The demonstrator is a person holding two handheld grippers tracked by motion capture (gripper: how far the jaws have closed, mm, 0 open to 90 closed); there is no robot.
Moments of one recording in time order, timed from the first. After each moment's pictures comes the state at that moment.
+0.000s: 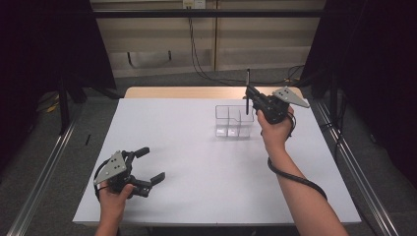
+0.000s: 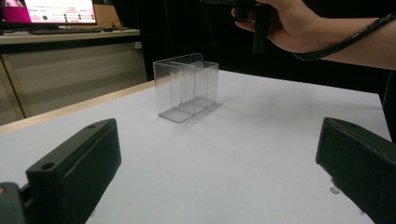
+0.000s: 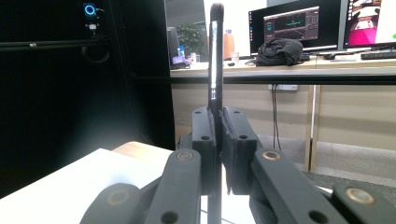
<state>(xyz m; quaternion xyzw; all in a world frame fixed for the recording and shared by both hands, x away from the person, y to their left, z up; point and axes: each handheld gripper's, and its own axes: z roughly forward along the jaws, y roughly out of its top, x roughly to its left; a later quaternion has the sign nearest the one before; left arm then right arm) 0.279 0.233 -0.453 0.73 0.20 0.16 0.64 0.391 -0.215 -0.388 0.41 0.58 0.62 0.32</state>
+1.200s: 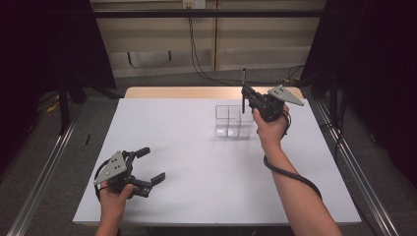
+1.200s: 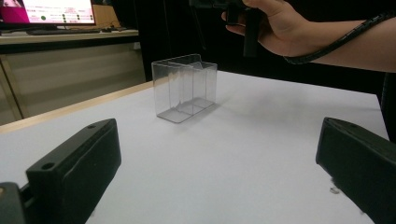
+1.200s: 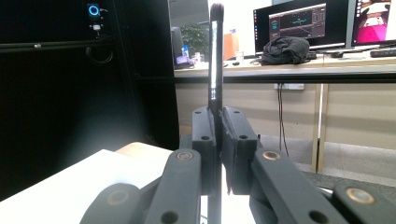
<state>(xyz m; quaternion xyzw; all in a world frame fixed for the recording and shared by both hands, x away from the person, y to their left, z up) 0.279 0.233 -0.453 0.73 0.20 0.16 0.64 0.404 -0.208 -0.394 0.41 0.58 0.63 0.31</state>
